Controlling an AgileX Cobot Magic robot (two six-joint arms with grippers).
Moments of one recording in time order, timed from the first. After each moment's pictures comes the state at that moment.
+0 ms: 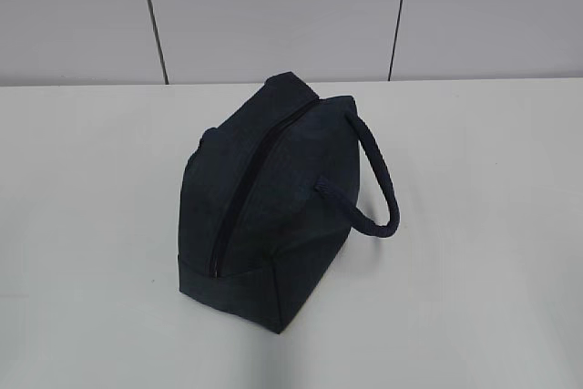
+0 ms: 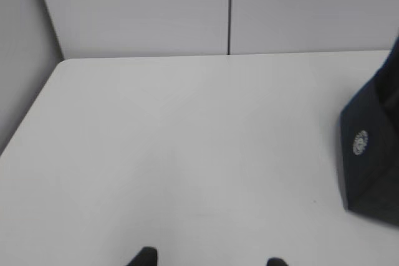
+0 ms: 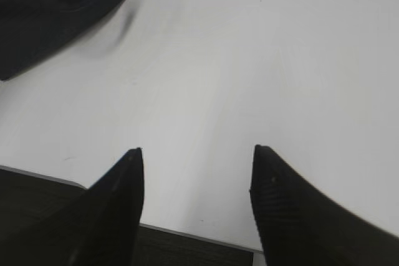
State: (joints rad) left arm -0.02 -0.01 -0.53 0.01 1.12 0.00; right arm 0.13 -0.02 -0.49 0.01 1.16 -0.11
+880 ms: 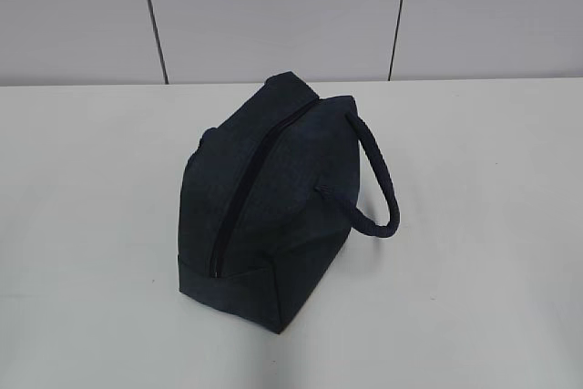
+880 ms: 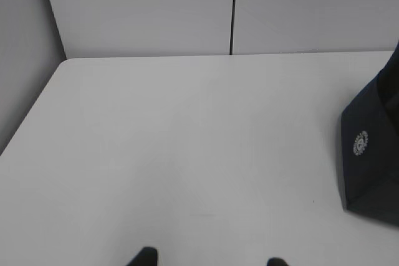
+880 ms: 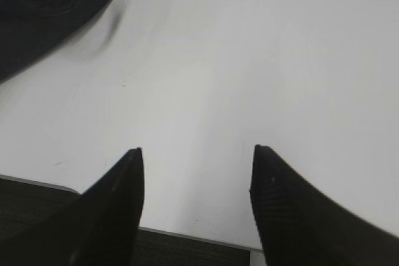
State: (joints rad) left arm -0.02 -0.01 -0.53 0.01 1.12 0.00; right arm 0.08 -0.02 -0.49 0.01 1.16 -0.11
